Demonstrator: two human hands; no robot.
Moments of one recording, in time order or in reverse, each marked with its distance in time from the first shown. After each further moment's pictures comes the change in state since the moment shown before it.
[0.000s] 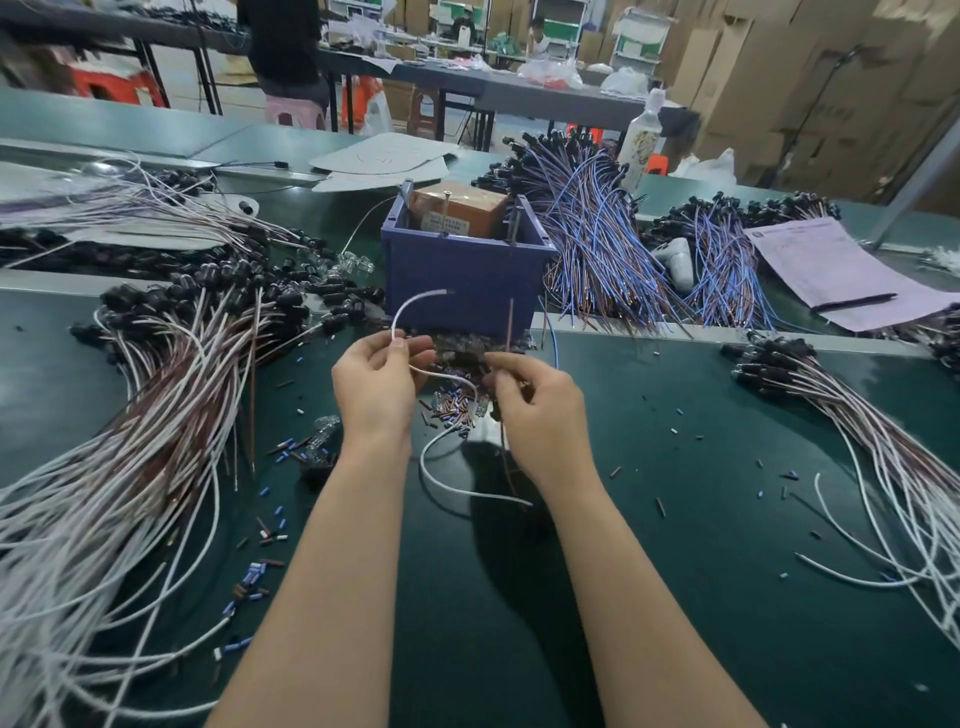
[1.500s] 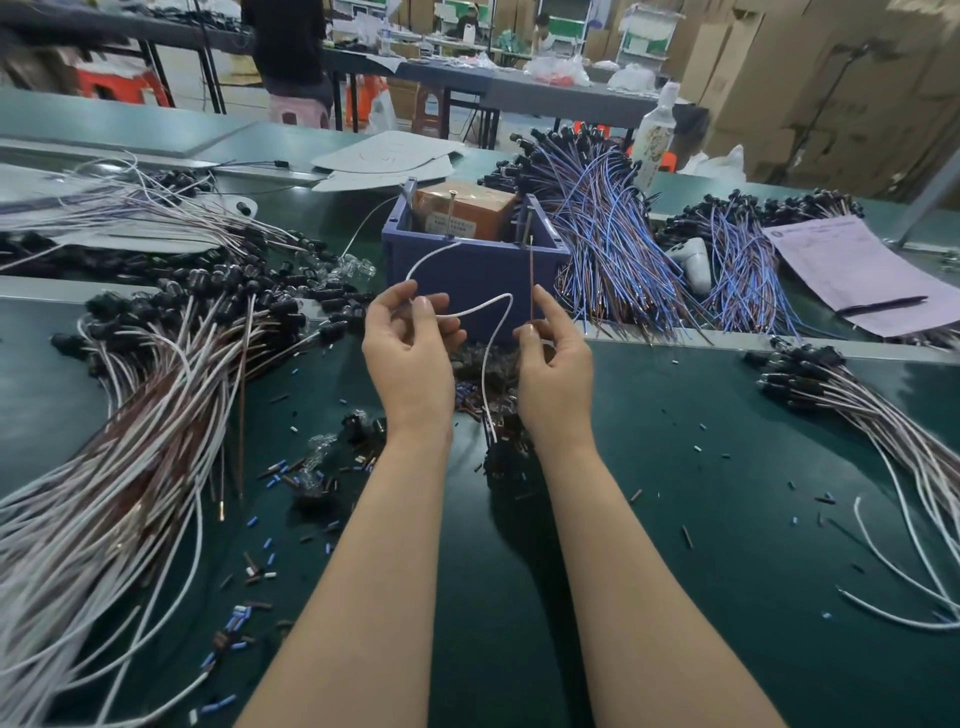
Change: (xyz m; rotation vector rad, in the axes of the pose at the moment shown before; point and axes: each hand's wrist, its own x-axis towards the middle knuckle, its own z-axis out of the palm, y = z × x) left_hand 0.016 -0.006 0.034 -0.133 -0.009 0.263; right_hand 0.052 0.012 0.018 0.263 0.176 0.019
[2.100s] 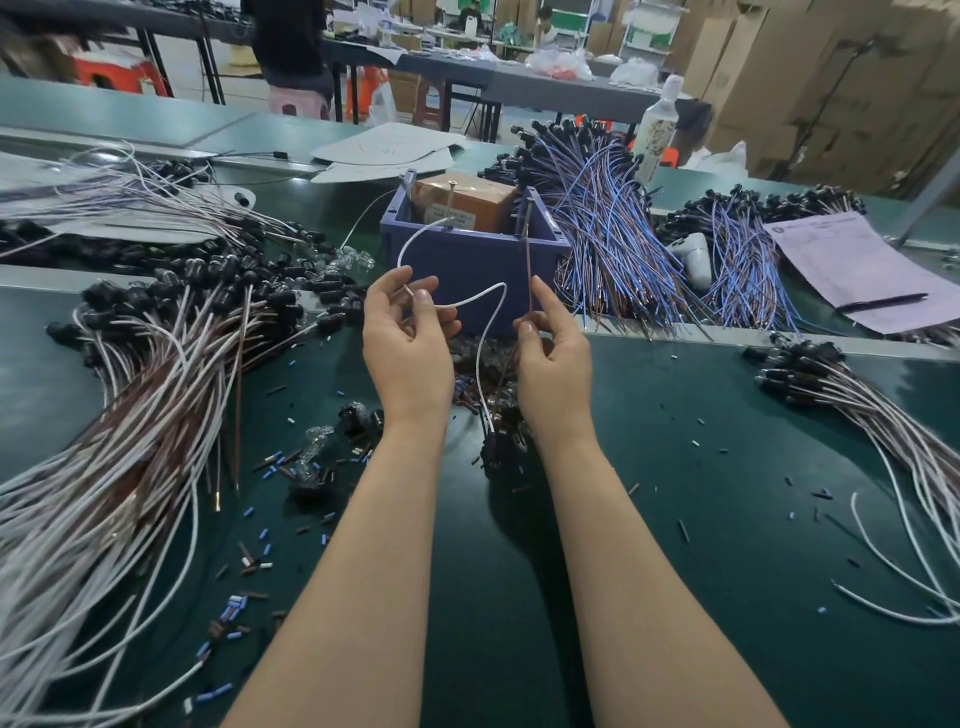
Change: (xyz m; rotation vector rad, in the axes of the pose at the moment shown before) left_hand 0.003 -0.005 -0.002 0.122 -0.030 0.078; right_hand 0.002 0.004 -0.002 0.016 -0.045 0.009
